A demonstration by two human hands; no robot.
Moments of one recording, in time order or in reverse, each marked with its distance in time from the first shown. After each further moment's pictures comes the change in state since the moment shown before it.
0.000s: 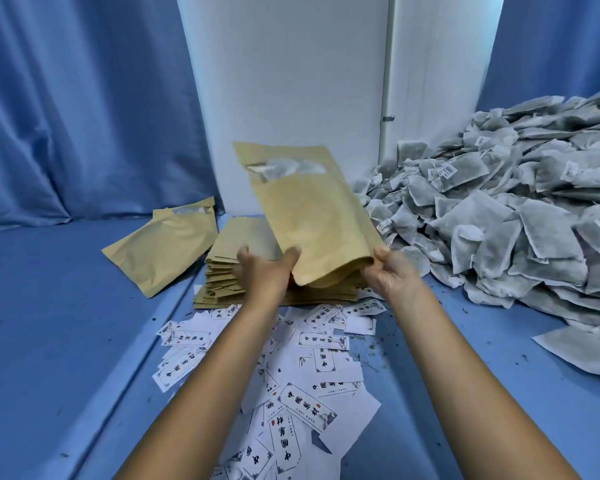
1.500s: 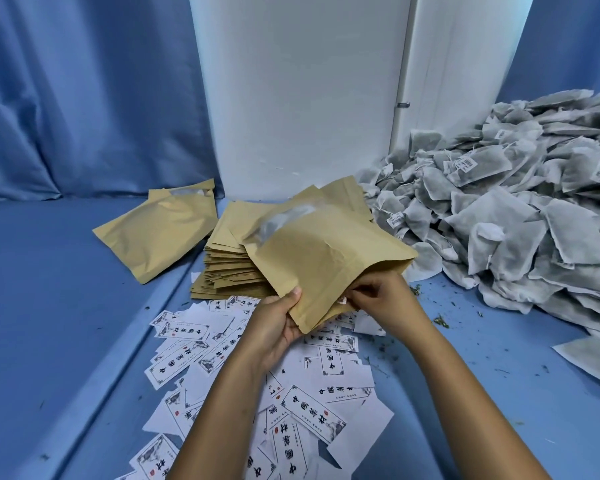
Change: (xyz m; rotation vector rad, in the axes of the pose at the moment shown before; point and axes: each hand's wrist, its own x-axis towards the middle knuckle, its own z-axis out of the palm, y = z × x) left_hand 0.004 -0.071 -0.003 -0.727 -0.557 -0.292; right_hand -0.019 0.024 -0.049 -1.889 -0.306 -0.681
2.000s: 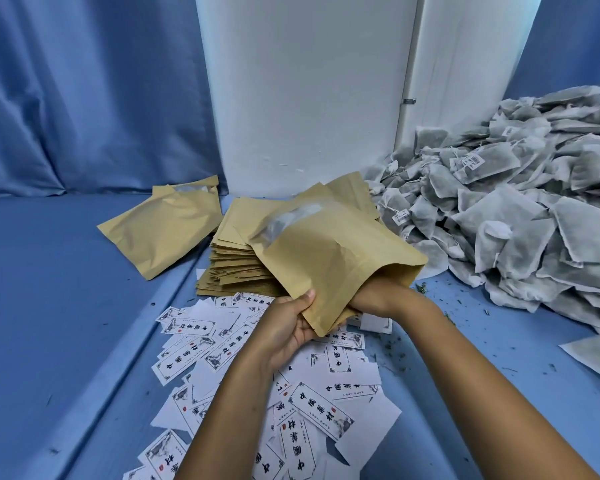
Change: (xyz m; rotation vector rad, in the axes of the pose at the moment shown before) left_hand -0.002 -0.001 0.002 0.044 -0.076 -0.076; right_hand 0.029 -0.018 0.012 -0.258 -0.408 0.028
